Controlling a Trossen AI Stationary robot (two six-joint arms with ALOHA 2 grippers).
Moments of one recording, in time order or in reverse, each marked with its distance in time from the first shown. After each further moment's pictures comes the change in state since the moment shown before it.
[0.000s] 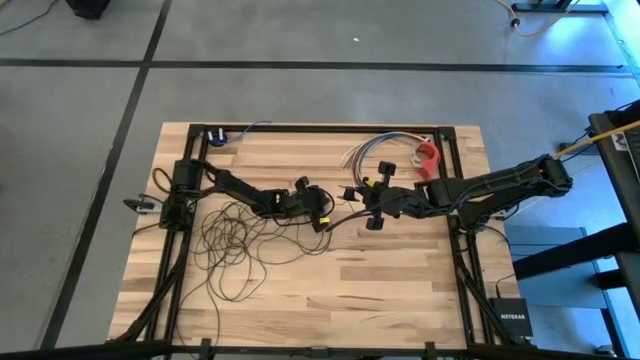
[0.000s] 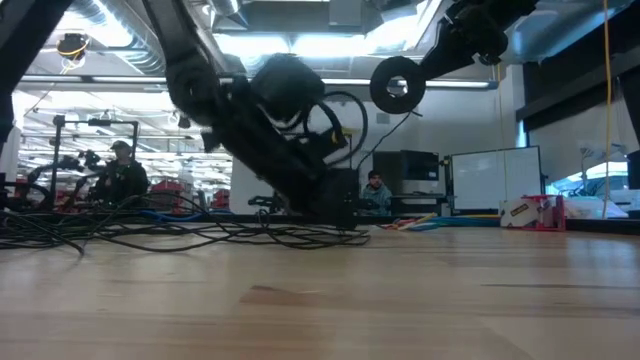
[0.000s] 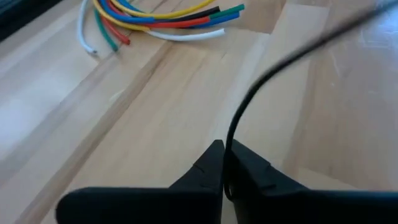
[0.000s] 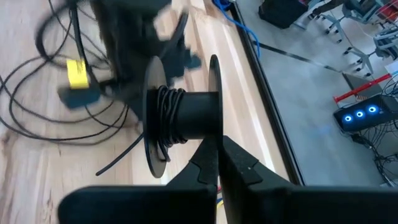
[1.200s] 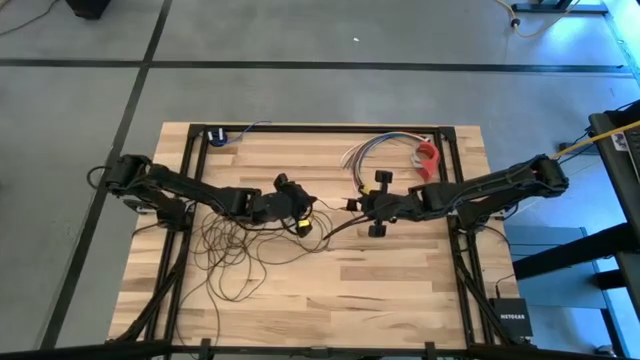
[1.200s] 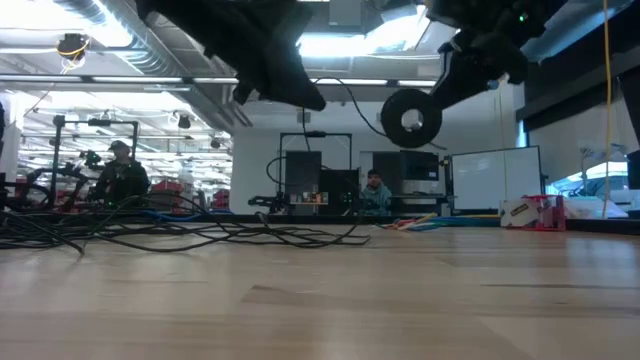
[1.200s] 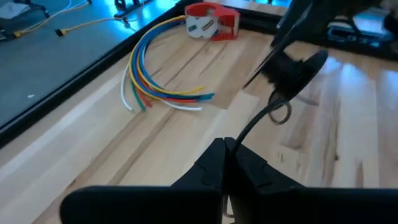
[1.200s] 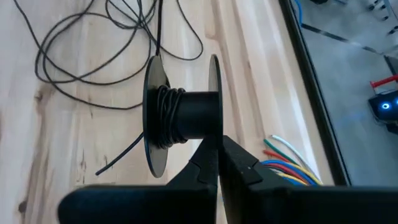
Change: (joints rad) left arm -0.166 -0.463 -0.019 -0.341 -0.166 -0.146; right arm 0.001 0.048 -0.055 -0.020 -0.096 0.058
